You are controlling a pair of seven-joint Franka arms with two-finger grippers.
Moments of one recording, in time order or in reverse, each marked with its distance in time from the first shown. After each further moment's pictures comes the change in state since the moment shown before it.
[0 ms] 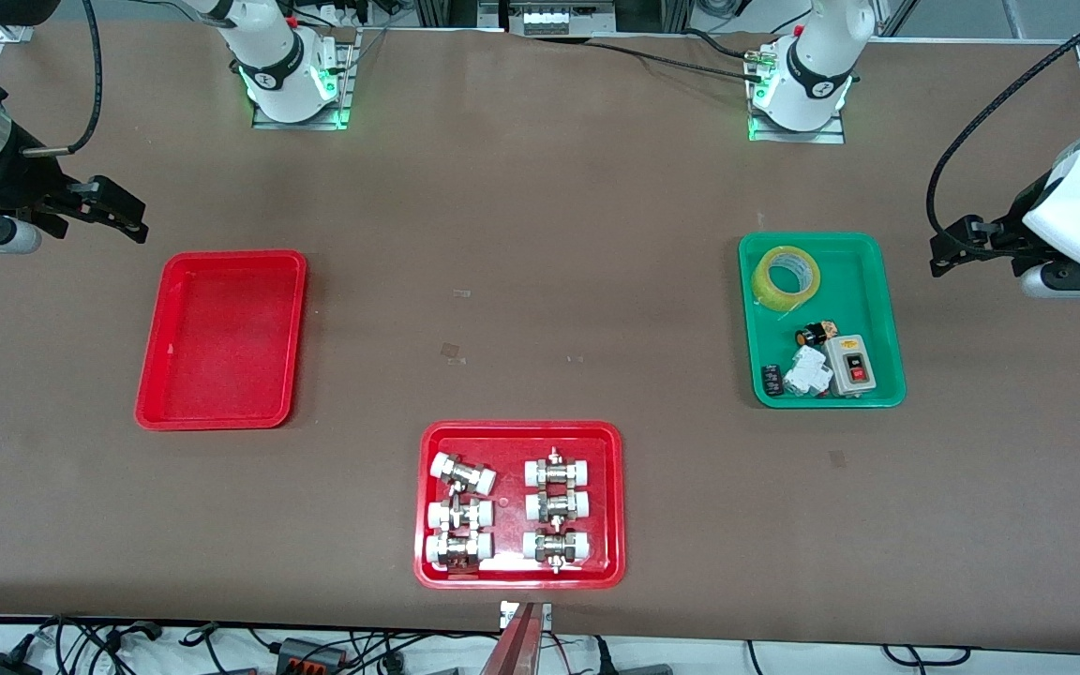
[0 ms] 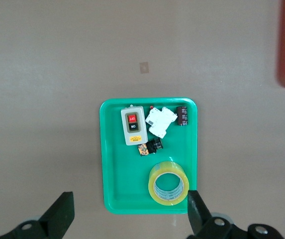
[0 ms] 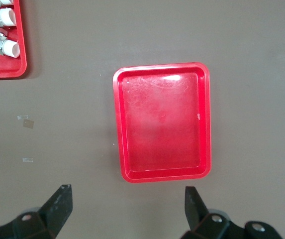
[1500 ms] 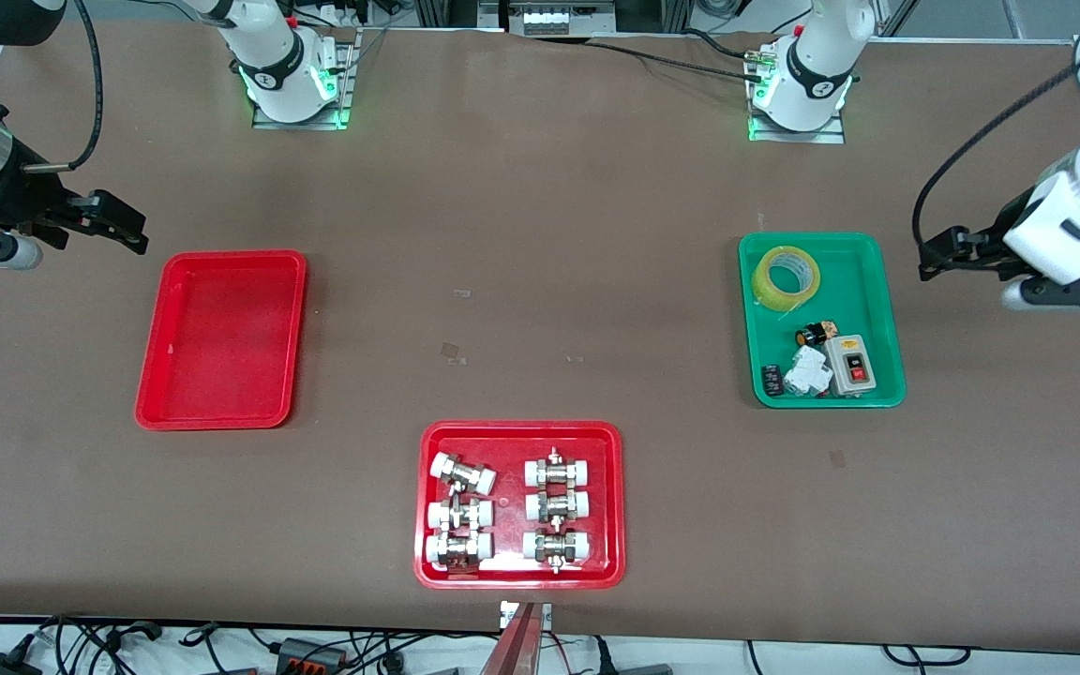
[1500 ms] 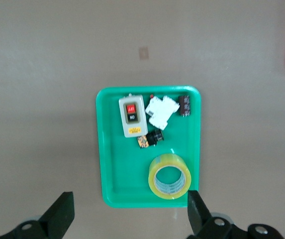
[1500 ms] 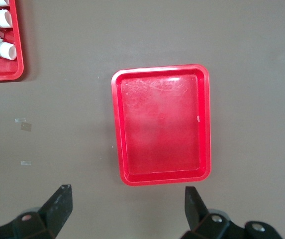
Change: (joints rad) left arm 0.006 0.045 0.003 -0.037 -0.002 -0.006 0.005; right arm -0.002 0.038 -0.004 0.030 0.000 0.000 -0.002
